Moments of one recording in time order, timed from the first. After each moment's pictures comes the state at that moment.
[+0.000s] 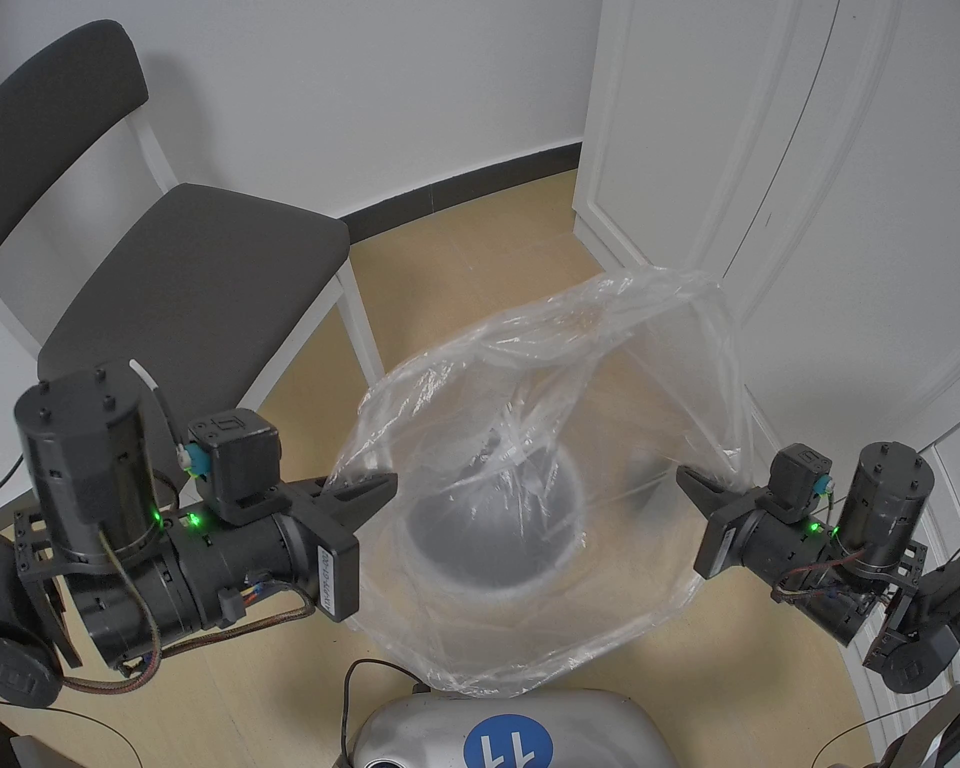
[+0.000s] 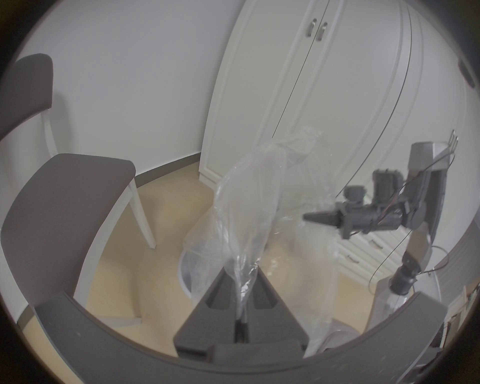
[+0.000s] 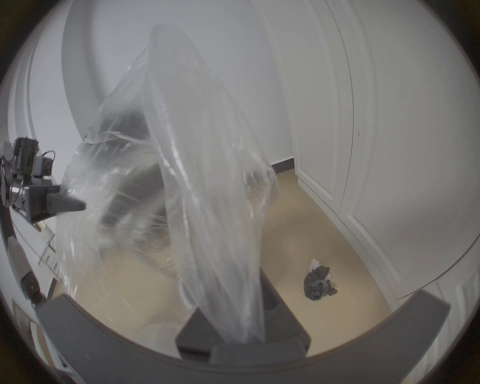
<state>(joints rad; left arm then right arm) -0.78 1.40 -0.60 -0.56 0.10 -0.02 0.64 1.65 -0.33 -1.24 -0.23 0.10</state>
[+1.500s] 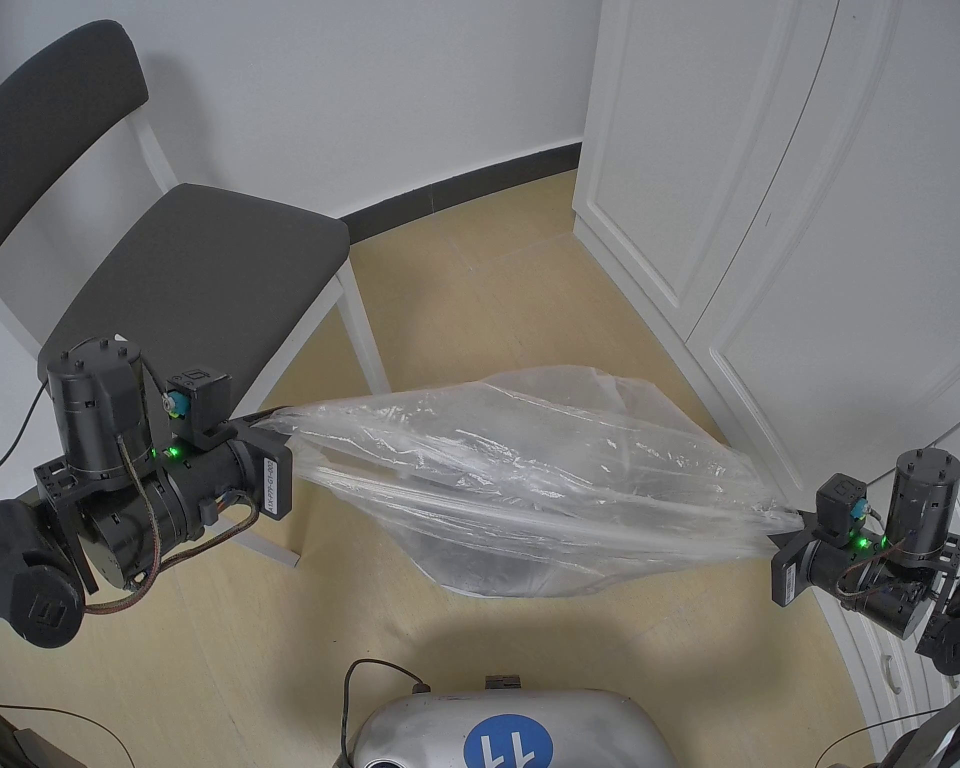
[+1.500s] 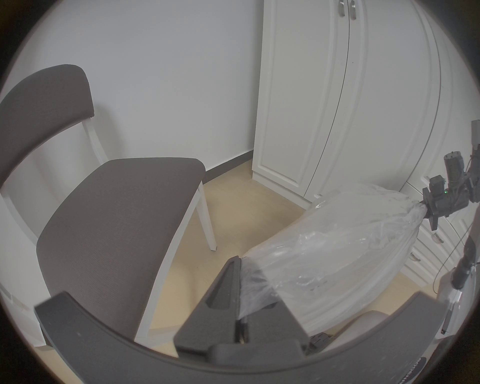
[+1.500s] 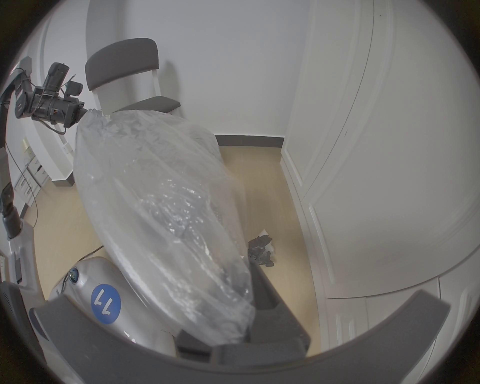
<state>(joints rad) -0.46 1.50 -0.60 -0.70 0.14 0.12 0.43 1.45 -0.27 -0.86 -0.19 -0.24</state>
